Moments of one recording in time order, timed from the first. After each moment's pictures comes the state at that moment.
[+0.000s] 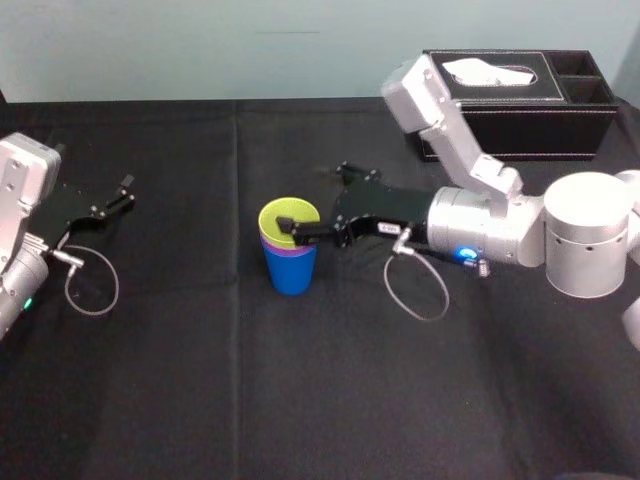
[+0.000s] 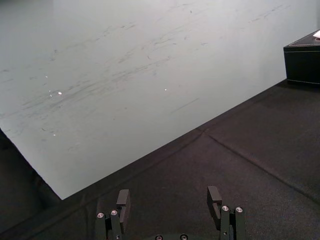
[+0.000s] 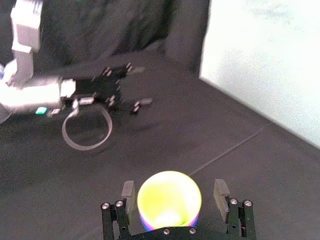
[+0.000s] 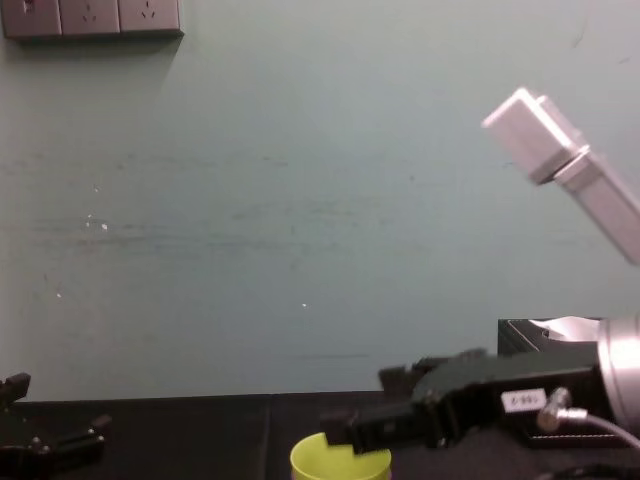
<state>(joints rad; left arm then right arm) -0.20 0.60 0.45 -1.41 -0.25 -0.12 0.03 0.44 0.52 -0.61 -1.58 0.44 0.34 0.53</state>
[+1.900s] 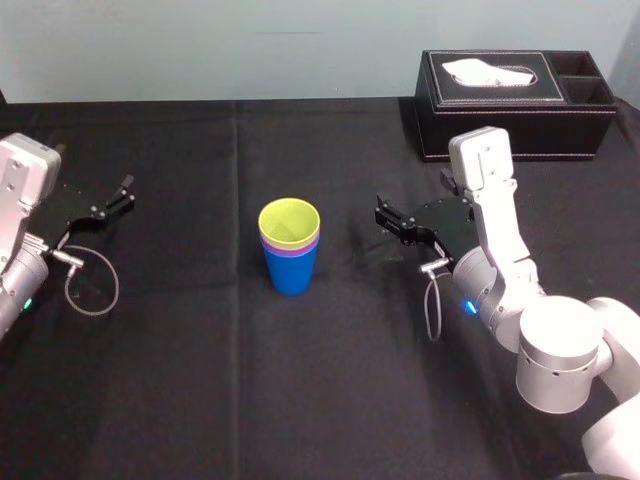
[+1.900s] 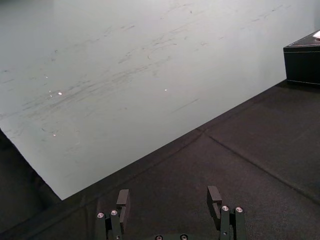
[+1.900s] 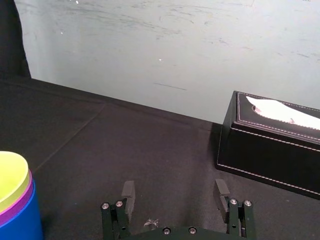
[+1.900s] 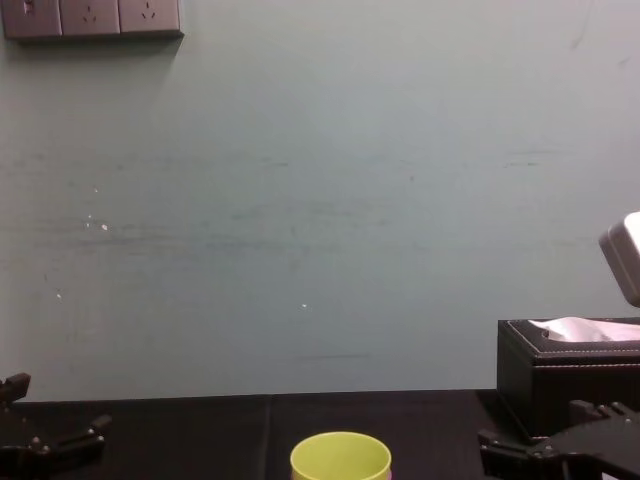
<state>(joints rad) -0.20 0.60 0.45 -1.41 -0.25 -0.12 0.03 0.11 0.32 -0.41 -1.59 0.18 0.18 -0.12</state>
